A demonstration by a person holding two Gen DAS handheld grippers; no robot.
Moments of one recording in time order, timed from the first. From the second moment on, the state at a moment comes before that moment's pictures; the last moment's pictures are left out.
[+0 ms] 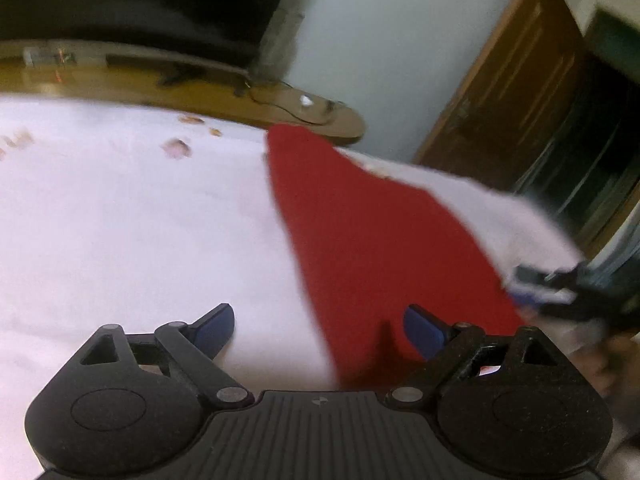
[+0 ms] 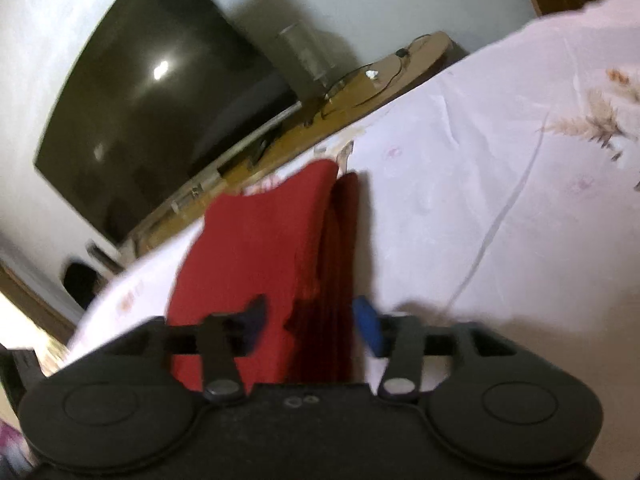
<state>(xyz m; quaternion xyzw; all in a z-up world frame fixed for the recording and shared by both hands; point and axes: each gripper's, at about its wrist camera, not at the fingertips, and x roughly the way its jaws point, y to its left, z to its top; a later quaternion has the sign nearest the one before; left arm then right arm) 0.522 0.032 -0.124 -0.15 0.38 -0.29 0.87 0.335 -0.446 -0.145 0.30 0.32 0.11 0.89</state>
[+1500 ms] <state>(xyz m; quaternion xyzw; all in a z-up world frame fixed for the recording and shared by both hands) 0.571 -0.046 -0.119 -0.09 0.40 -0.35 0.84 0.418 -0.422 -0.167 0.30 0.39 0.24 0.84</state>
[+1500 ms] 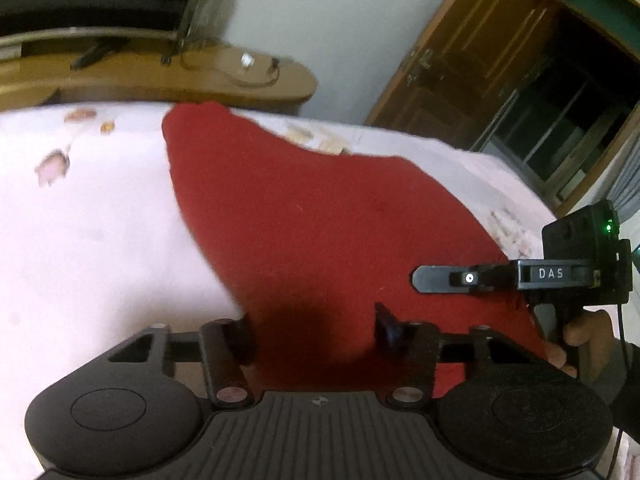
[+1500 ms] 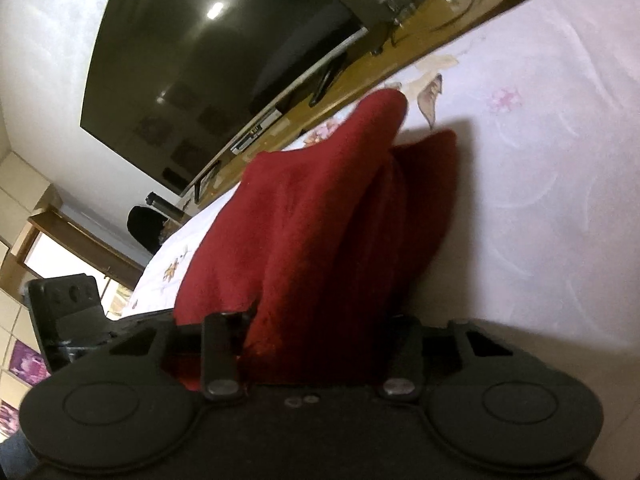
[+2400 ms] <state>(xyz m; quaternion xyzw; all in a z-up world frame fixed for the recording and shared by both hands) 0.465 0.283 -0.108 -0.15 0.40 -0.24 0.87 0.416 -0.136 -0.150 0.29 0.42 0.37 0.78</state>
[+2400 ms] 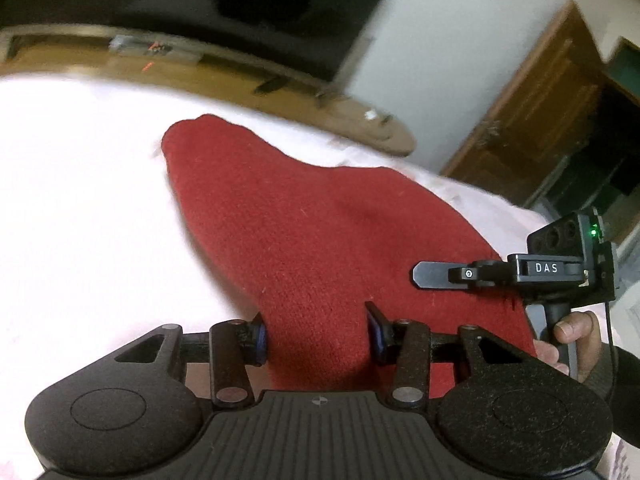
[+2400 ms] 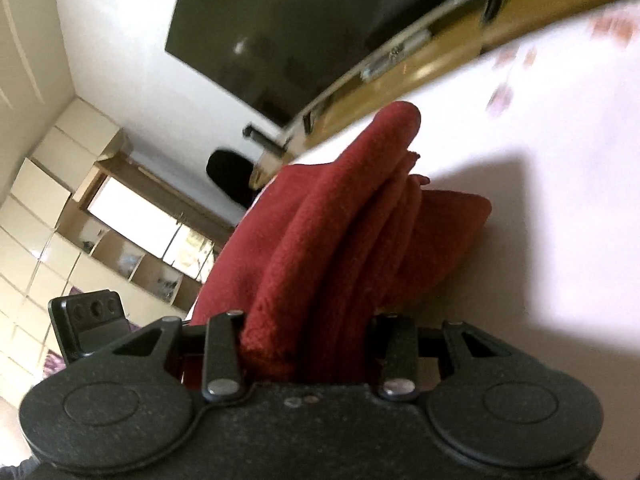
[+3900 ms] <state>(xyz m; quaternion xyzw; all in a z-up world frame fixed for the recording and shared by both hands) 0.316 0.311 -0.079 -0.11 0.33 -0.07 0.94 0.285 -0.095 -0.081 0.05 0.37 0.16 0.91</state>
